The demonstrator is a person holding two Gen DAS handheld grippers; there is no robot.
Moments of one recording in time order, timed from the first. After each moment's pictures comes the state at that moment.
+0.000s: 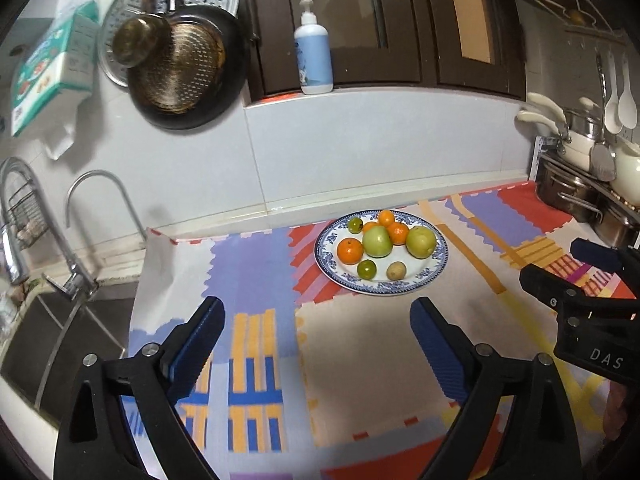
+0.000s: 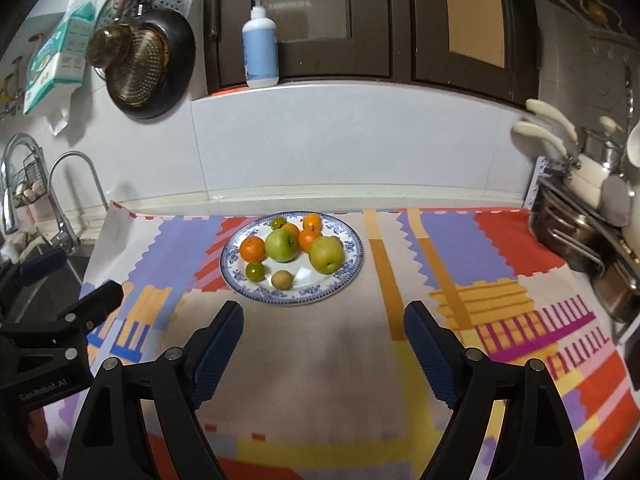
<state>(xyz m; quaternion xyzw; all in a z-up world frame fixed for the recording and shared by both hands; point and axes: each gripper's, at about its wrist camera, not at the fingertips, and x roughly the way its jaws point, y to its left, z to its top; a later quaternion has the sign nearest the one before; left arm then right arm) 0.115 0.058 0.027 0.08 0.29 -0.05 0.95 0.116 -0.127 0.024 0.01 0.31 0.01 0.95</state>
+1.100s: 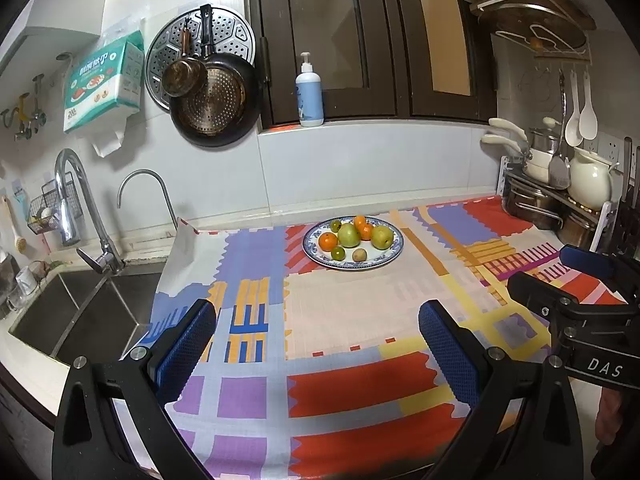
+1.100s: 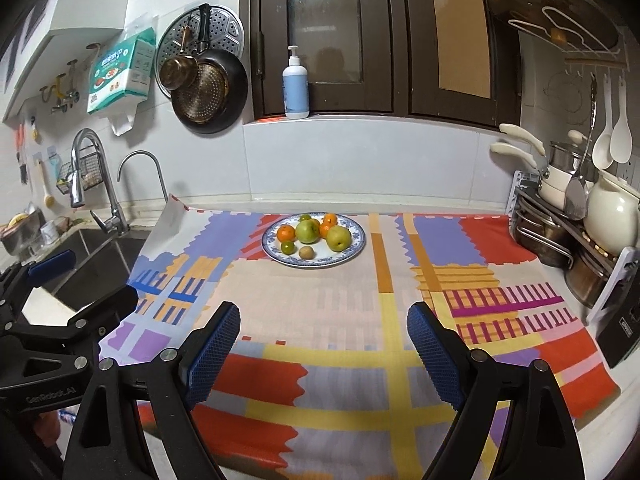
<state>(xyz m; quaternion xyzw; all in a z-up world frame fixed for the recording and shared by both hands) -0.036 0.039 0.059 0.06 0.25 -0.04 0.97 -0.030 -0.149 0.059 0.00 0.27 0.06 0.96</state>
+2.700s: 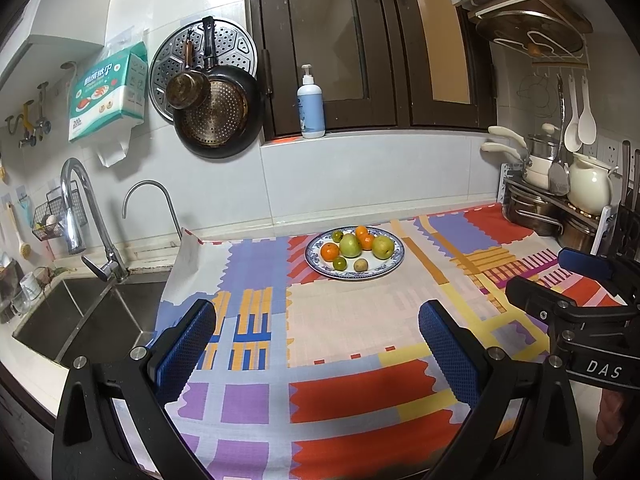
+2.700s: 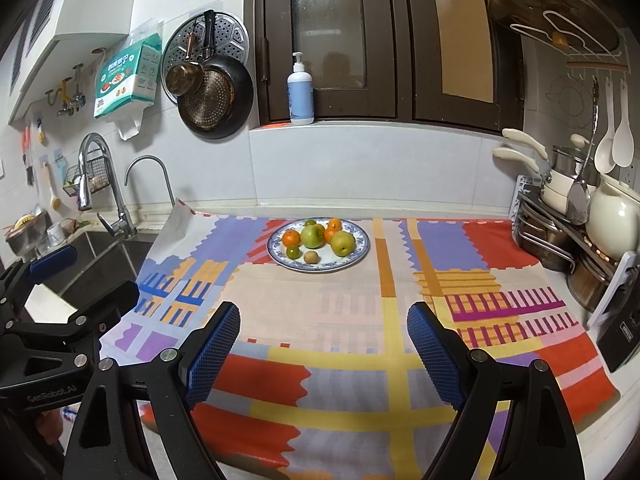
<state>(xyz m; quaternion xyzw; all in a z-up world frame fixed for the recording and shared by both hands) -0.039 0.036 0.067 0.06 0.23 -0.03 0.97 -0.033 -0.152 0.064 0.00 0.27 0.07 0.96</state>
